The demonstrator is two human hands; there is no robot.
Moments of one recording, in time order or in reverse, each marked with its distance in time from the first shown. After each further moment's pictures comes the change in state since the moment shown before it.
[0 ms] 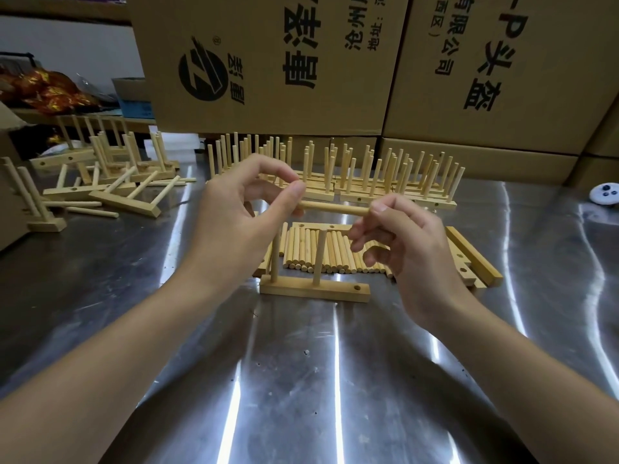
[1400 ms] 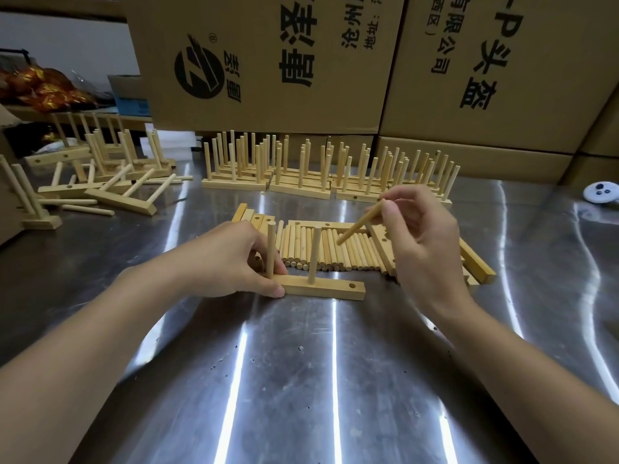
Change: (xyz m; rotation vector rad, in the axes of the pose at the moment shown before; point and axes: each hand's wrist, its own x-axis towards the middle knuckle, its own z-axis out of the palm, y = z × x) left_hand 0.010 -0.042 -0.020 0.473 -0.747 -0.341; right_hand 0.010 0.021 -0.029 -0.562 0.186 -0.365
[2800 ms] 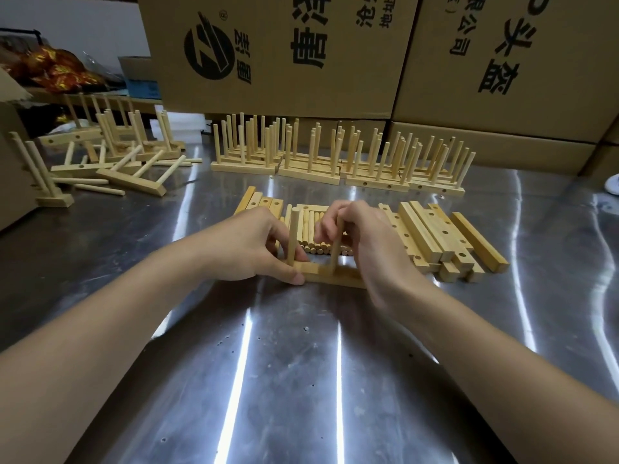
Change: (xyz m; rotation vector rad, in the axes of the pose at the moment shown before) left_hand 0.007 -0.002 0.013 -0.116 -0.022 0.090; right_hand -0.008 -0.026 0.049 0.294 -0.405 0.375
